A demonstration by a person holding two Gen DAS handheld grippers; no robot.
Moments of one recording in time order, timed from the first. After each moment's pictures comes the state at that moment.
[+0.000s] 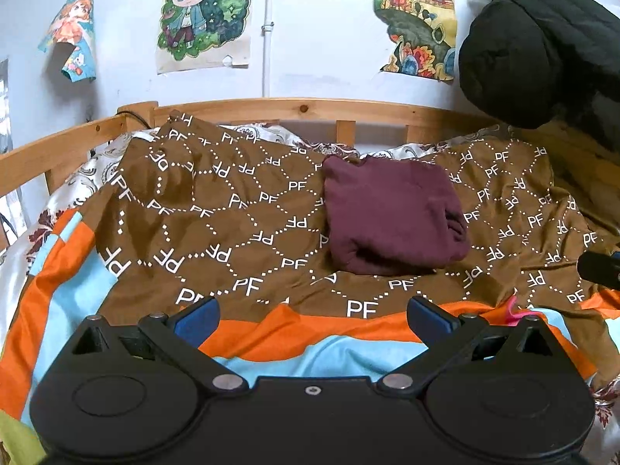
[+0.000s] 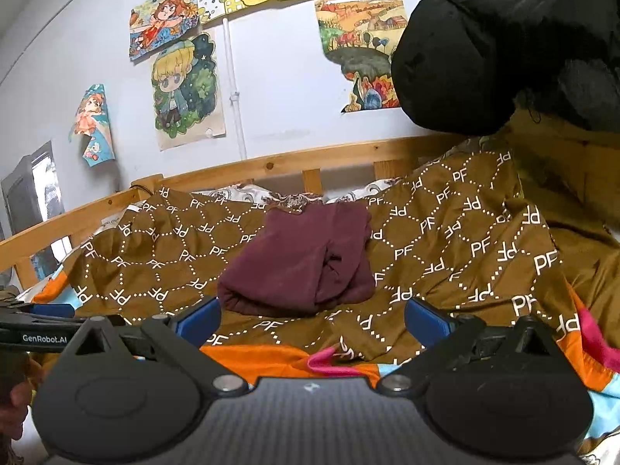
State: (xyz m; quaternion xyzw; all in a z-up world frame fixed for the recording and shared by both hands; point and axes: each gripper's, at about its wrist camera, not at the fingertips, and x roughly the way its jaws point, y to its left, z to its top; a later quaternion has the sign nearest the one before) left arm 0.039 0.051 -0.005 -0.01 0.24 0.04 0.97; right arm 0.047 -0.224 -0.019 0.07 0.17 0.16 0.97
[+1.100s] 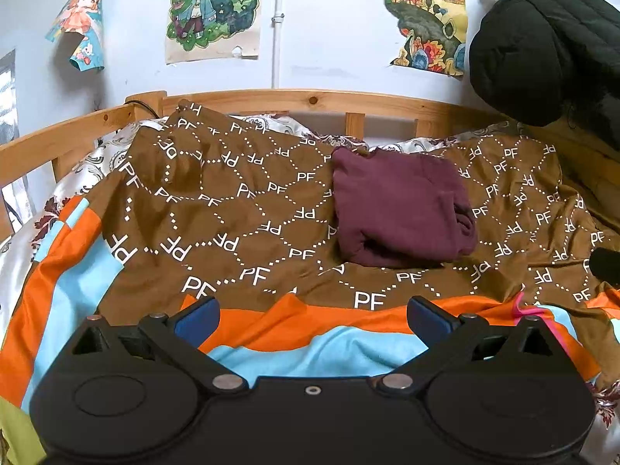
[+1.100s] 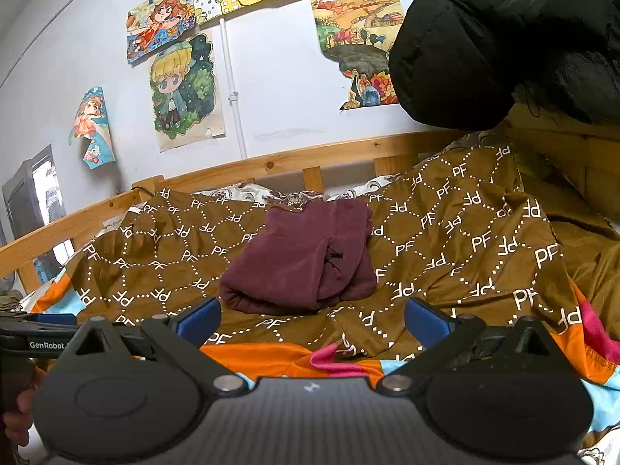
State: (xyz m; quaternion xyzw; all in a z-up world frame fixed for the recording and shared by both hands) left arm 0.040 0.055 -0.009 -0.02 0.25 0.05 0.97; right arm 0.046 -0.225 -0.019 0.08 0.17 0.16 0.97
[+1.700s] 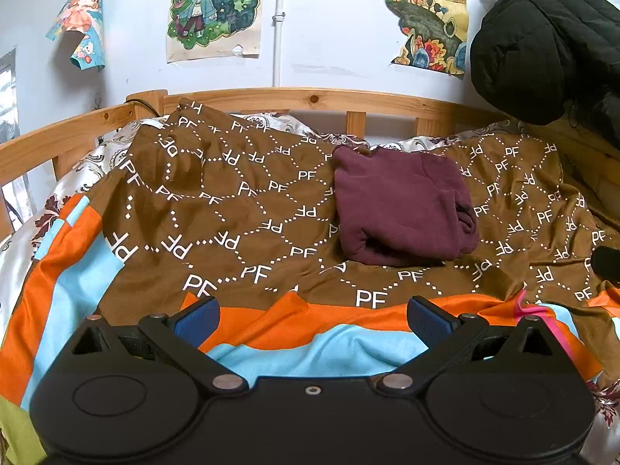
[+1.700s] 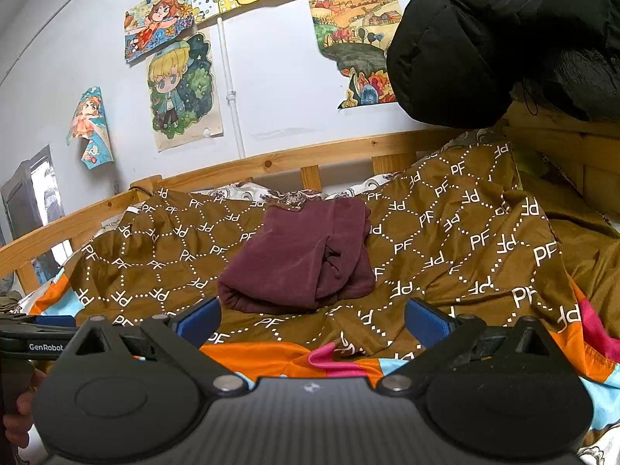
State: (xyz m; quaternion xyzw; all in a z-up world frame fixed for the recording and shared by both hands) left arm 0.040 0.056 -0.009 -0.01 0.25 0.05 0.97; right arm 0.046 -0.225 -0.020 0.08 0.17 0.16 0.97
